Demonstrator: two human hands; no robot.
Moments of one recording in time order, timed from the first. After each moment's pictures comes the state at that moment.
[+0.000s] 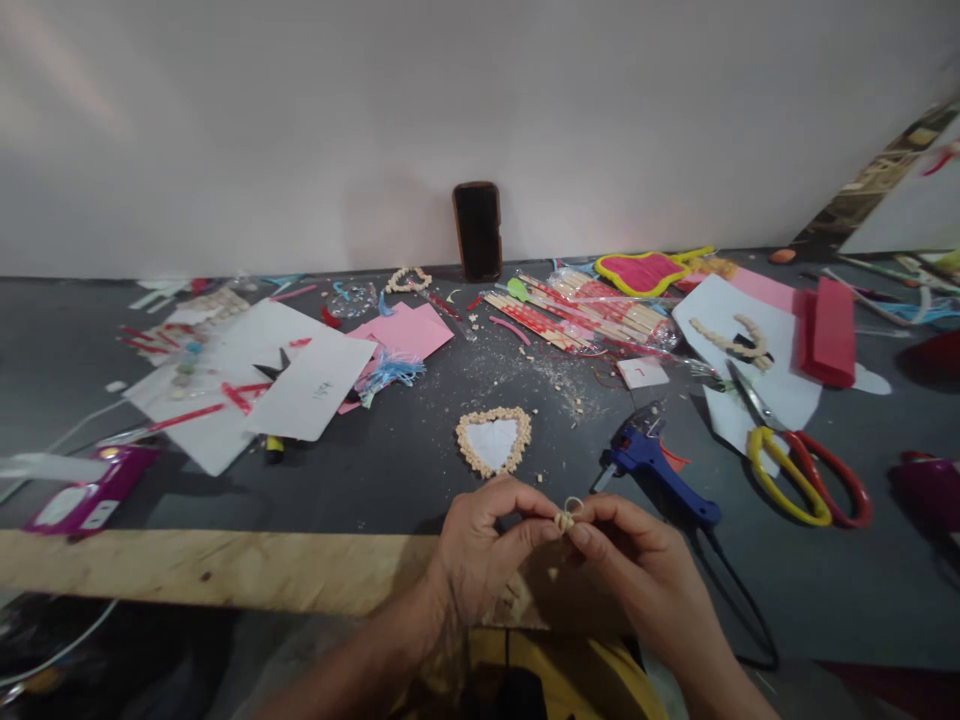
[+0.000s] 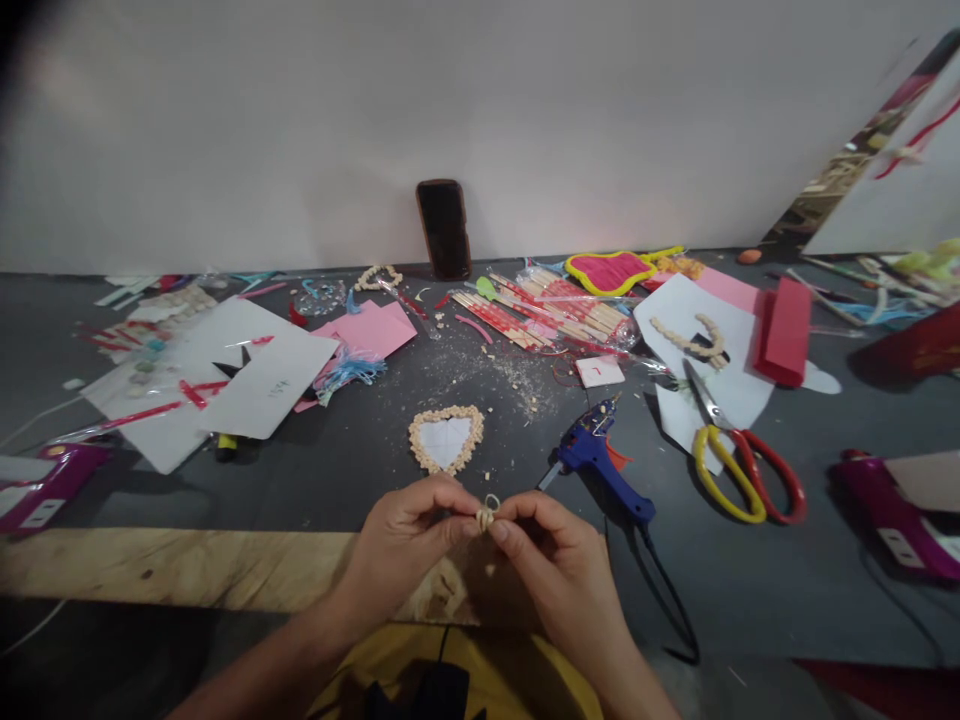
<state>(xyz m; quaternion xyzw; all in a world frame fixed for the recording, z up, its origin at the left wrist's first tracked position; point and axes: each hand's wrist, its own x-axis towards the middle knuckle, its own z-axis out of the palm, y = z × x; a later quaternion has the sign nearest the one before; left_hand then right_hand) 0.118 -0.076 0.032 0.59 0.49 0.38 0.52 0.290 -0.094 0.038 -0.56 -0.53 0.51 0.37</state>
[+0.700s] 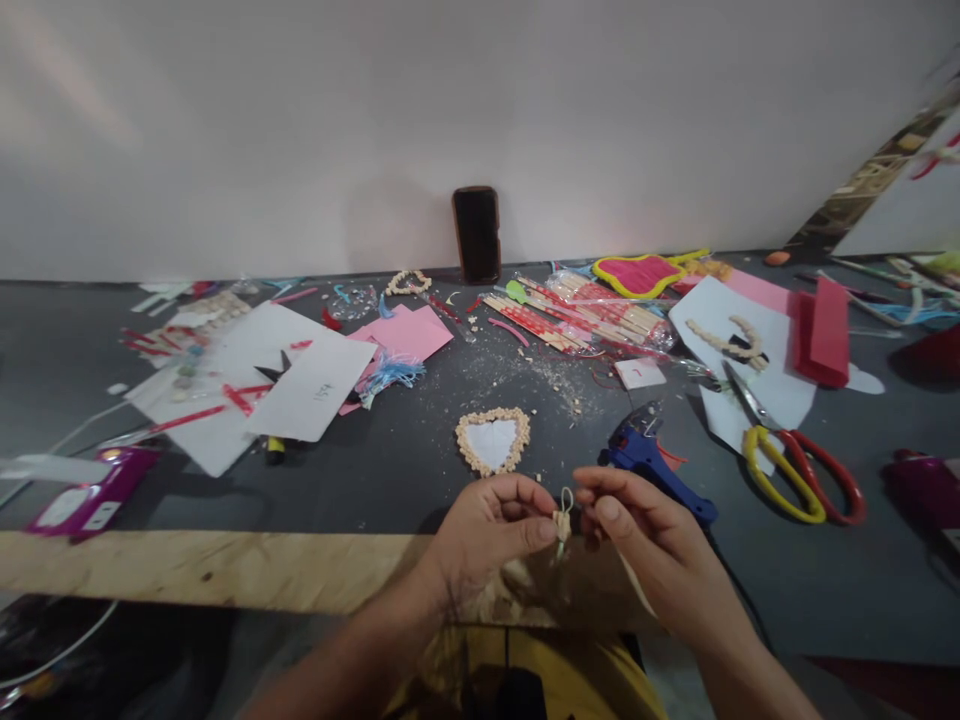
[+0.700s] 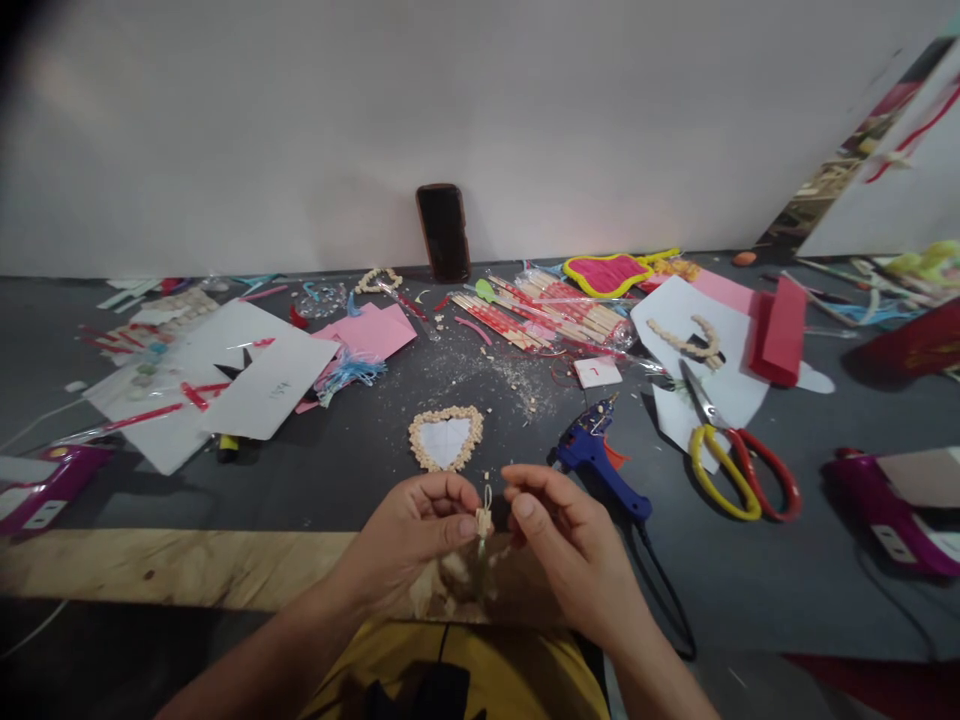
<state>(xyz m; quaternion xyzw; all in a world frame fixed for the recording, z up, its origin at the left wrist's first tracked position) 0.122 -0.071 0.033 0.32 0.43 0.36 0.76 0.300 -0.084 0.049 -0.54 -0.51 0.53 0.40</state>
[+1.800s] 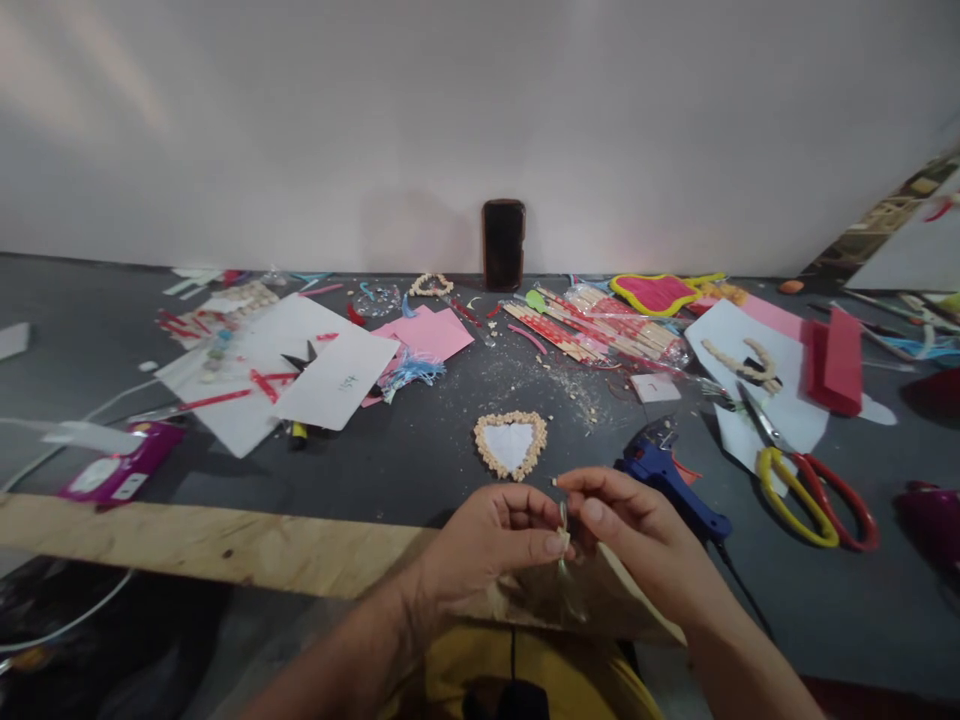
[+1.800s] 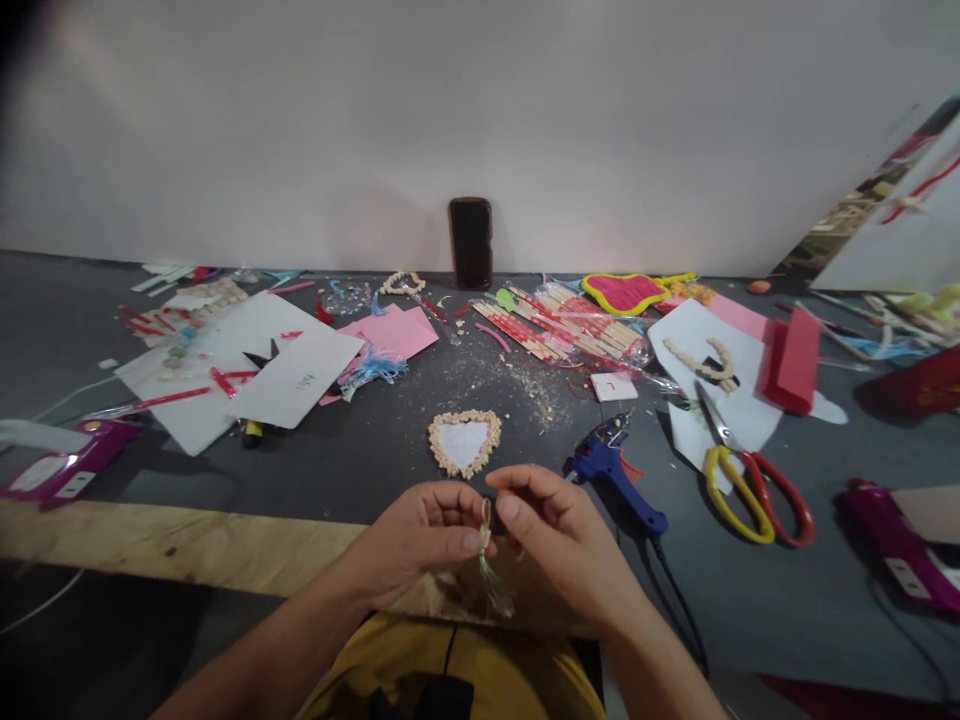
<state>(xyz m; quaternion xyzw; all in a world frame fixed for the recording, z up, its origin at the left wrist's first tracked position) 0.105 -0.074 0.033 0.30 0.35 0.34 0.82 0.282 -0.070 0.051 -0.48 -0.52 0.61 0.35</state>
